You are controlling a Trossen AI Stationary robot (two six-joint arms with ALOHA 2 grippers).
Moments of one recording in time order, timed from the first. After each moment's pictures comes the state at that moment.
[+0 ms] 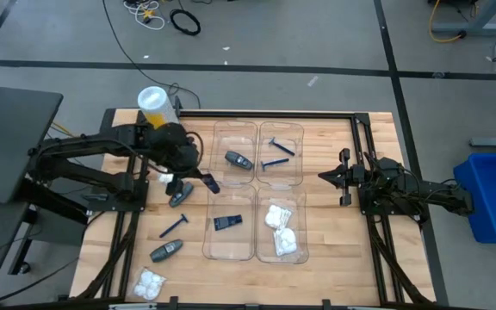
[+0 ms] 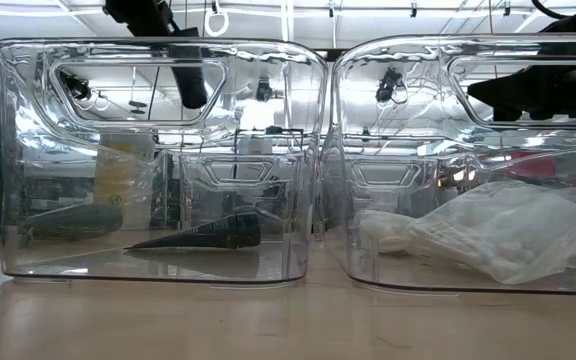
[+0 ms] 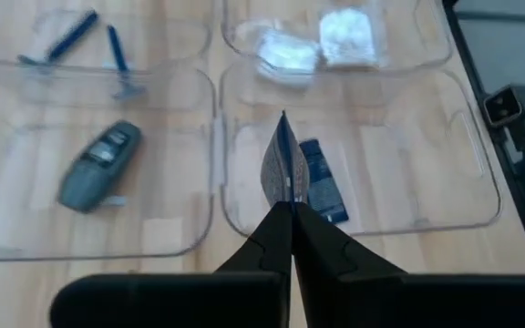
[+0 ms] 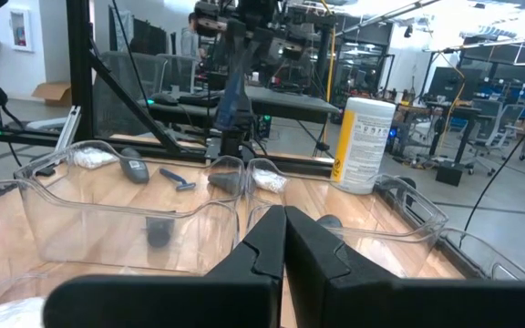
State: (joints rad) left arm 0.15 1.08 1.12 -0.88 0.23 0.11; right arm -0.17 0.00 0.01 0.03 -0.13 -0.13
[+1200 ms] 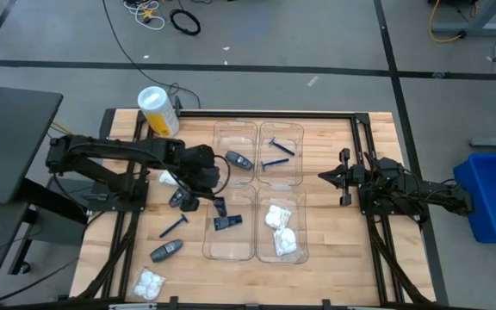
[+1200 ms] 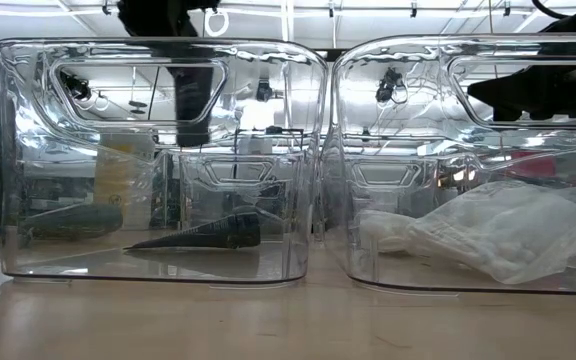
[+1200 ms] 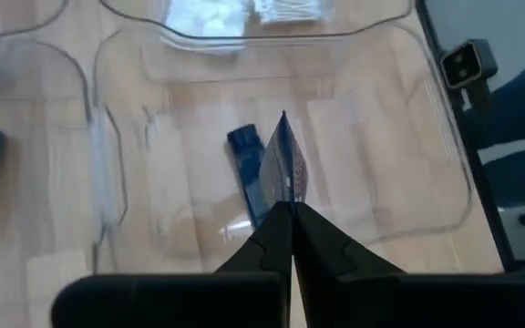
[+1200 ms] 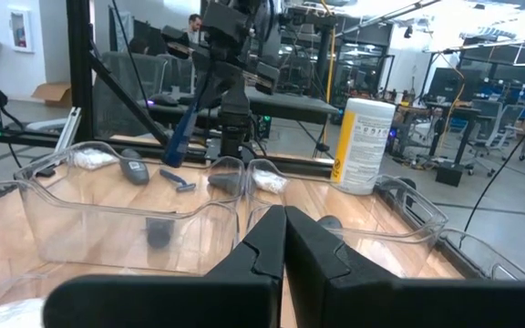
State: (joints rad) left arm 0.01 1.32 1.12 -0.77 0.31 0.08; right arm -0.17 0.00 0.01 0.03 -0.13 -0.13
